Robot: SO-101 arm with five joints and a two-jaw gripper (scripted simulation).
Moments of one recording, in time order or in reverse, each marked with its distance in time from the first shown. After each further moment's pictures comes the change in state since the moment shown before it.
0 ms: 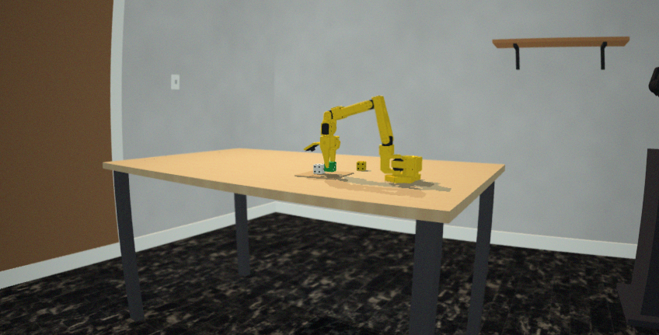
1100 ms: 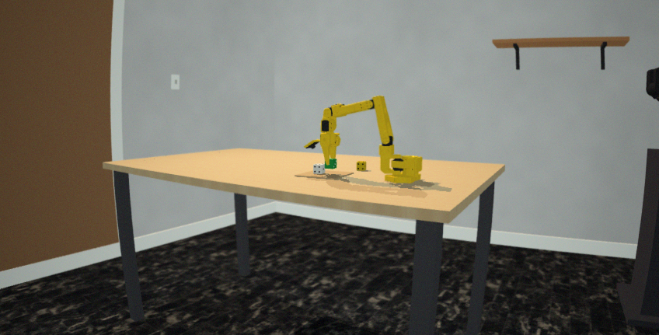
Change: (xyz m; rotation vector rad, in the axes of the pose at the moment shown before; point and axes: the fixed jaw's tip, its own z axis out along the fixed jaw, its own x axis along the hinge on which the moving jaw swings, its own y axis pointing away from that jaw) arm 0.001 0.000 -0.009 0.001 0.014 0.000
